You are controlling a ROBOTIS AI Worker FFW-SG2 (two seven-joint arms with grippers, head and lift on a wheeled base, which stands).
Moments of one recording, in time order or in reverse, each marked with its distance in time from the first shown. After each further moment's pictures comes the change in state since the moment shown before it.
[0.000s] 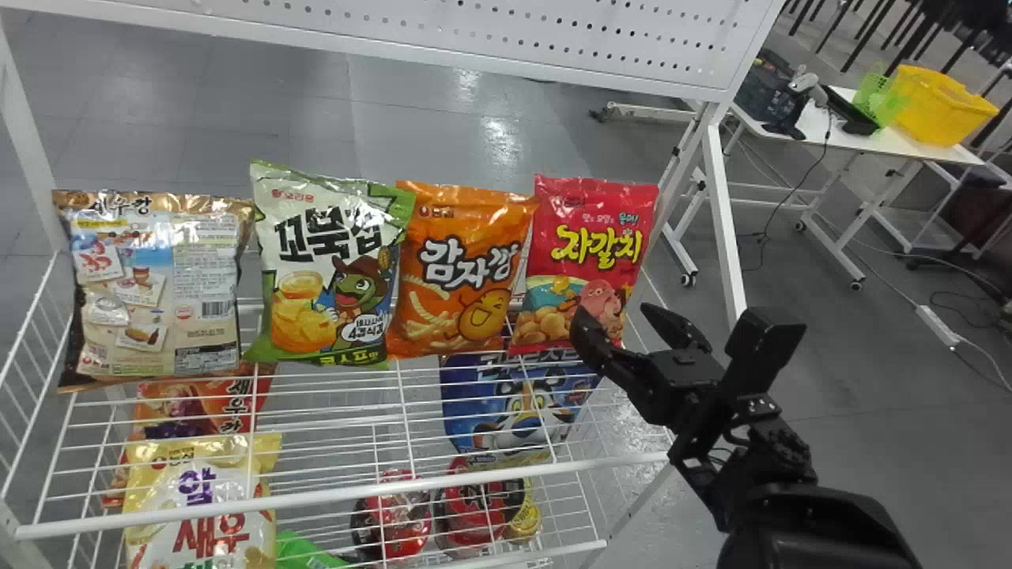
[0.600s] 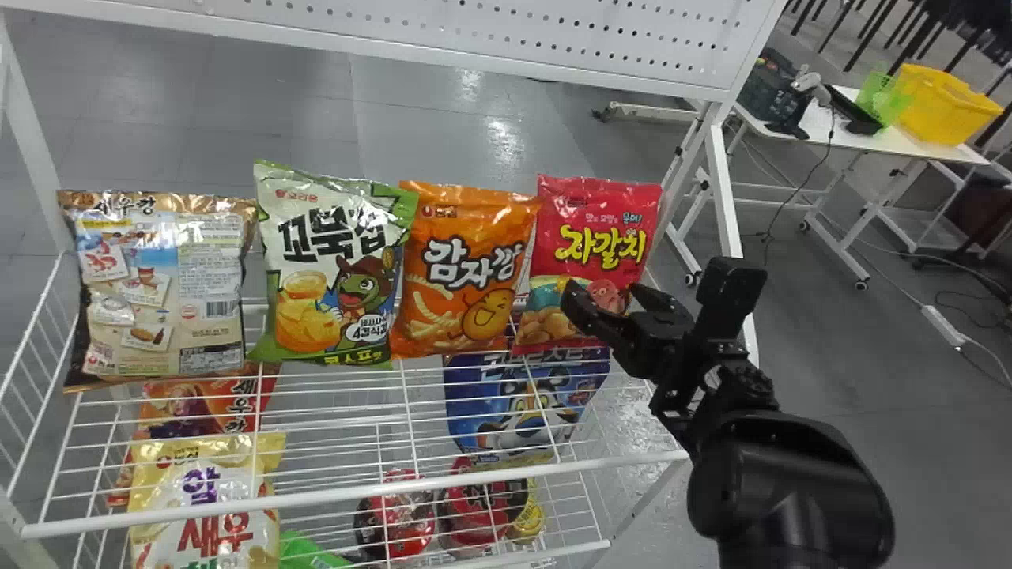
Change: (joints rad) left arm -0.001 0.005 0.018 0.013 -0.002 0.000 0.000; right arm -0.209 0.000 0.001 0.175 0.074 0.104 -0.022
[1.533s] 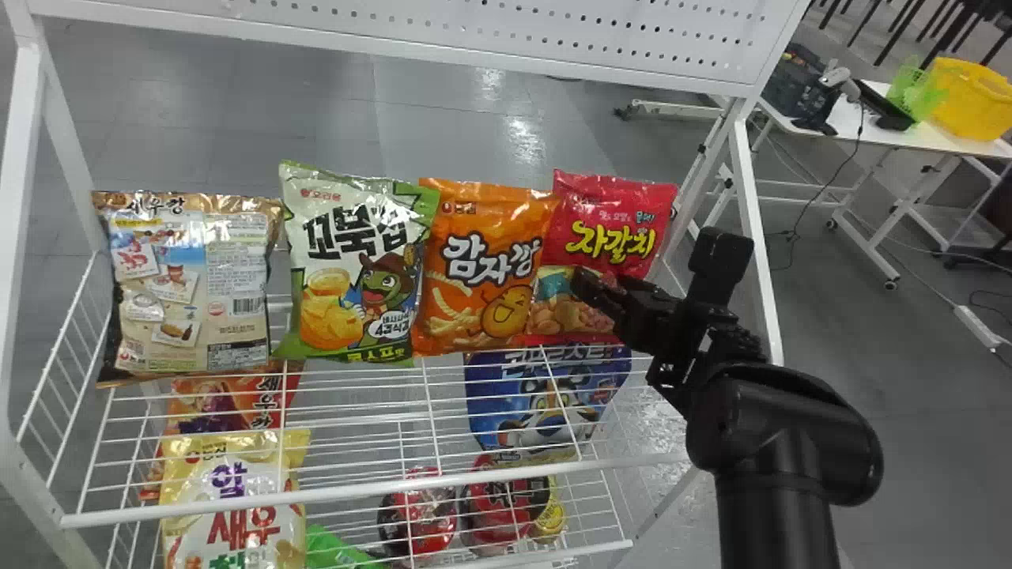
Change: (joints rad) left arm 0.001 0.001 0.010 0.015 0.002 -0.003 0.000; right arm -0.144 0.000 0.011 0.141 -0.014 0.146 -0.085
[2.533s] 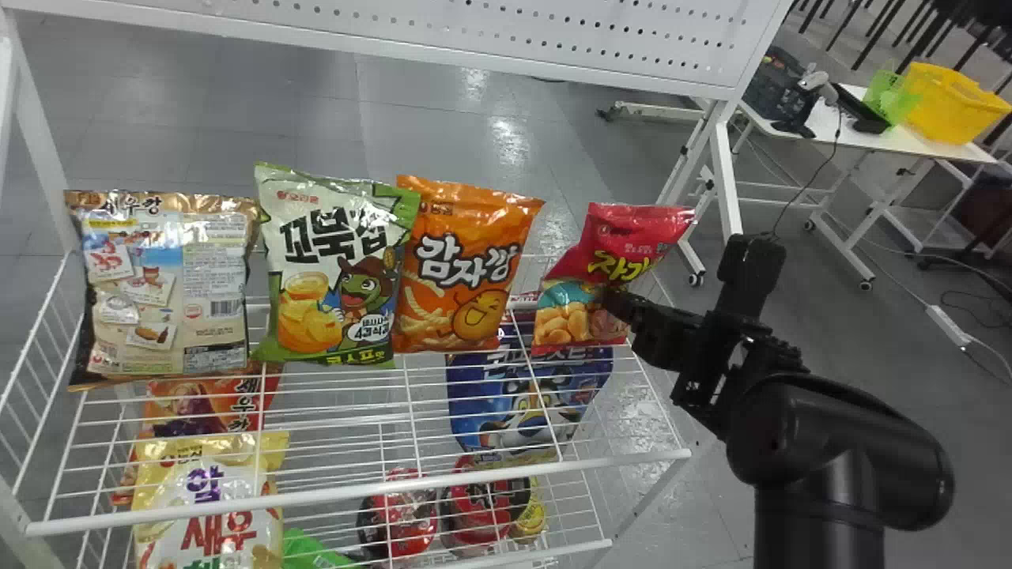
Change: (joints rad) left arm 0.015 0.001 0.004 0.001 0.001 -0.010 0.000; right arm 0.088 0.000 -0.066 -0.299 -0.023 0.317 0.035
